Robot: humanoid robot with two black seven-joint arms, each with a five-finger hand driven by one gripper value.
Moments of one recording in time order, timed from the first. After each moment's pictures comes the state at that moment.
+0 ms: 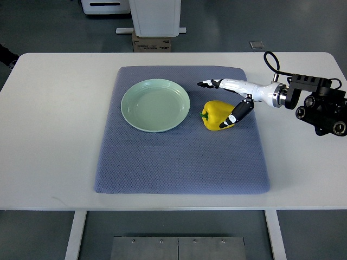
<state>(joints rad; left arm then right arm) -0.04 0.00 -0.11 -0.23 0.02 0.17 0.04 1.26 -0.34 -0.28 0.78 -0.84 0.11 0.53</state>
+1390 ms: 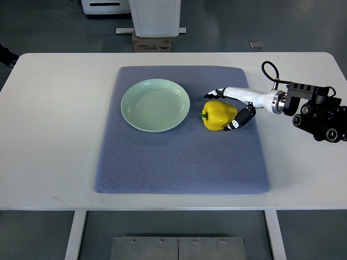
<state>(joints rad) -0.04 0.00 -0.11 -0.23 0.02 0.17 0.04 1.24 -0.30 -0.34 0.70 -0.84 0.06 0.49</state>
